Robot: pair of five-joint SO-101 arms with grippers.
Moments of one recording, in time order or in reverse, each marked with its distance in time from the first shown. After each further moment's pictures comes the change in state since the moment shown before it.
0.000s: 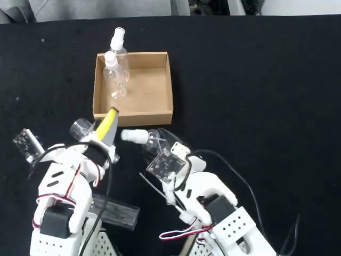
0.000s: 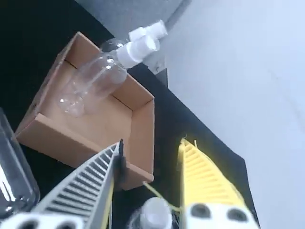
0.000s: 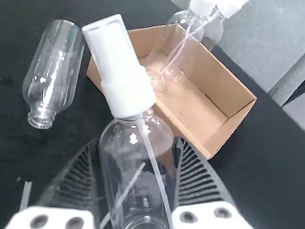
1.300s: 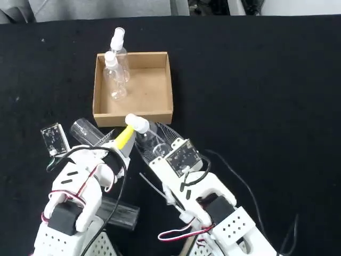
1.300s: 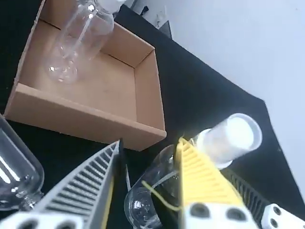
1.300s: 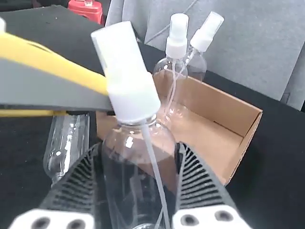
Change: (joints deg) left arm 8.8 0.0 5.5 0.1 -8.8; right arm -2.0 0.0 0.0 -7.5 -16.0
